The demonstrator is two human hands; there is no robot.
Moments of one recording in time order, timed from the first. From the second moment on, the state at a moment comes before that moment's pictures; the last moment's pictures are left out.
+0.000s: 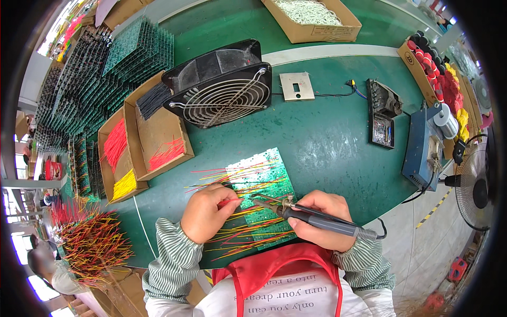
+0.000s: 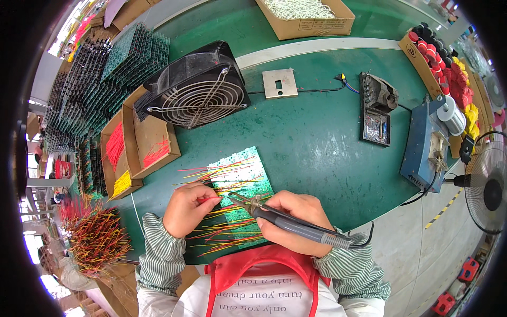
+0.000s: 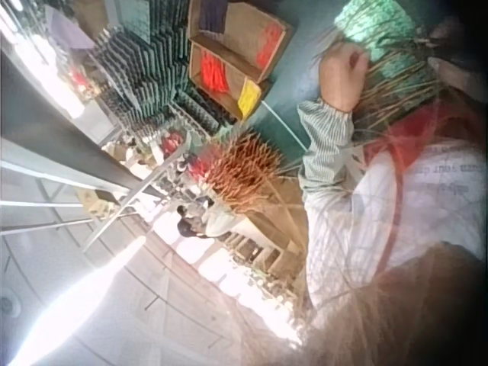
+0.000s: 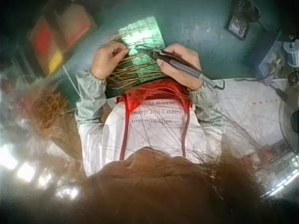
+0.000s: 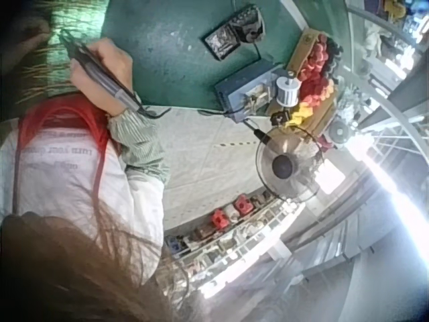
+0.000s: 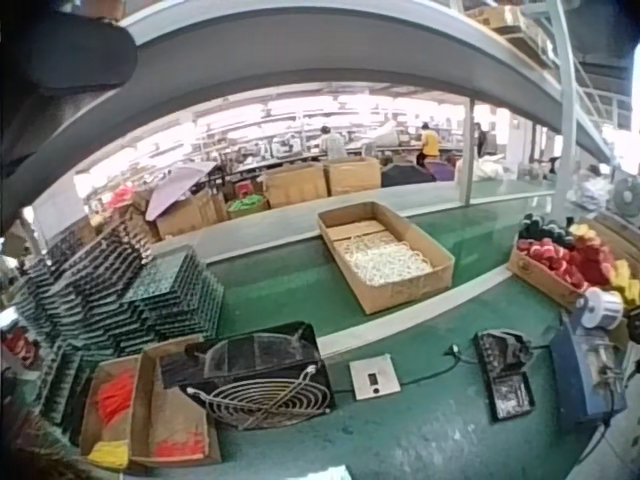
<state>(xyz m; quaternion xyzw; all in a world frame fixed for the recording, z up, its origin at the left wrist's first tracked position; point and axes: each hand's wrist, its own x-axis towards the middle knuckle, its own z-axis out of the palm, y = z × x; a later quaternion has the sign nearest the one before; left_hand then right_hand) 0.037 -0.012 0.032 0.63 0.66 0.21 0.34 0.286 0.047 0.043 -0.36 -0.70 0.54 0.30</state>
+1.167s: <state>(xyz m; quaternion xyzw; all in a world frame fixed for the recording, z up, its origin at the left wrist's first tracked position) 0.030 -0.005 0.031 0.57 0.66 0.21 0.44 0.280 0.052 0.039 -0.35 -0.70 0.55 0.28</state>
